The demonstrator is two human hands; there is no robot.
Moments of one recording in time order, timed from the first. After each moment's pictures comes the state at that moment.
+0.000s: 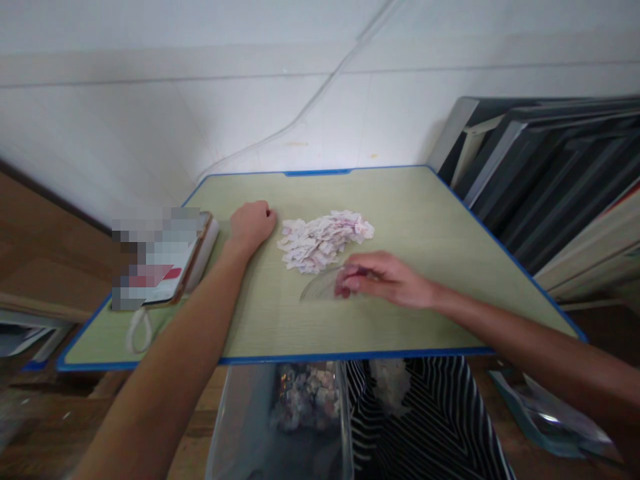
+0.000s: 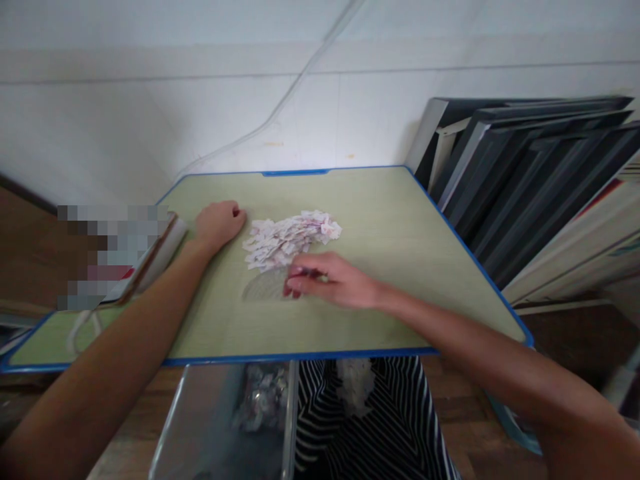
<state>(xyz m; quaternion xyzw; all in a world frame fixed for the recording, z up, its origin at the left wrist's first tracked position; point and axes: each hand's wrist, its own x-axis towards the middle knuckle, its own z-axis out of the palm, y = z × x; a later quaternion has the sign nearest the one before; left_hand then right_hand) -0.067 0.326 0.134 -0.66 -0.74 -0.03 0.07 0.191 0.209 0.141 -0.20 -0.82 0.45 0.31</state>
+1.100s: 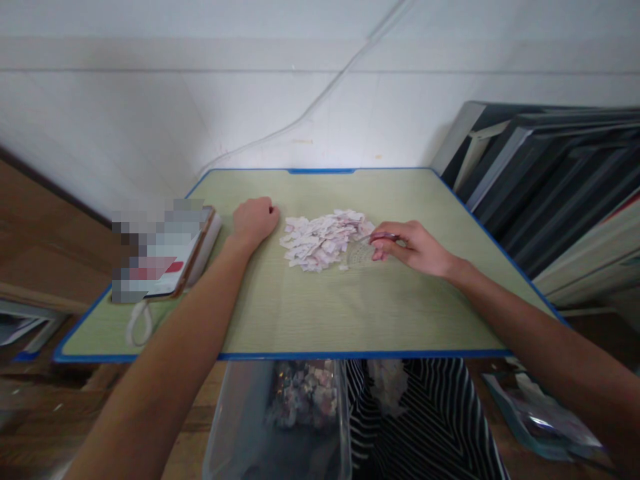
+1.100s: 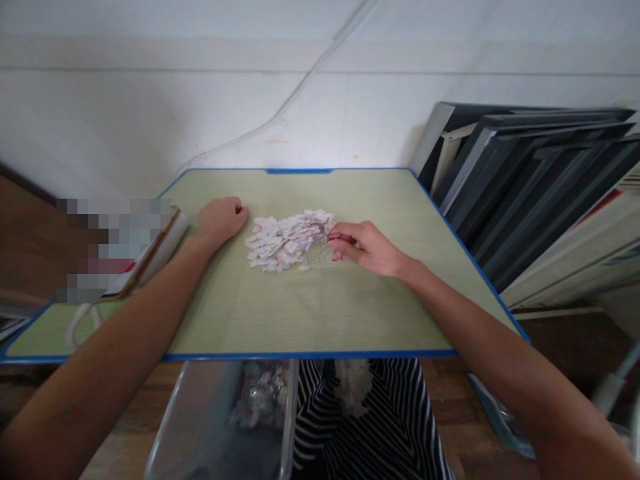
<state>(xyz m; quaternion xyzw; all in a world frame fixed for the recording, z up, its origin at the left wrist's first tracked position) -0.067 0.325 0.134 -0.67 -0.74 -0.04 0.06 0.233 0.247 0.147 -0.34 -0.84 0.31 0.29</state>
